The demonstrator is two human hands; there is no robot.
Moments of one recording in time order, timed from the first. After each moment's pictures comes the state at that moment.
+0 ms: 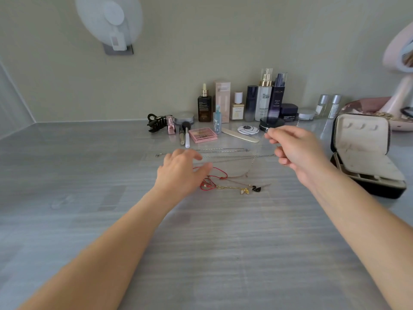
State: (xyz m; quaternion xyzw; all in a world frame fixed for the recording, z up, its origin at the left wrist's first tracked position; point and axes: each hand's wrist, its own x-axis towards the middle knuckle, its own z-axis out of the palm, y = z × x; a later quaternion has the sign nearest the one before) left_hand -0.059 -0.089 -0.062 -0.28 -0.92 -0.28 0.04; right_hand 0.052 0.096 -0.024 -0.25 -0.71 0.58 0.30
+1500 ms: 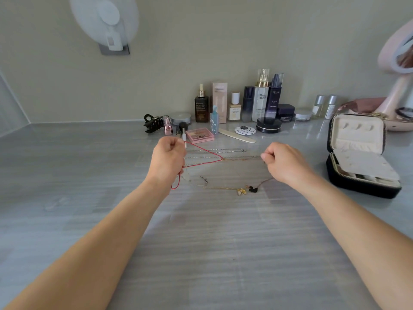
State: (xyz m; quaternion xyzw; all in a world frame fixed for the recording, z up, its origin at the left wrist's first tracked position) left_hand -0.065 -0.086 -0.046 -0.18 -0.74 -0.65 -0.01; right_hand 0.037 0.118 -0.056 -0.28 -0.93 0.16 0.18
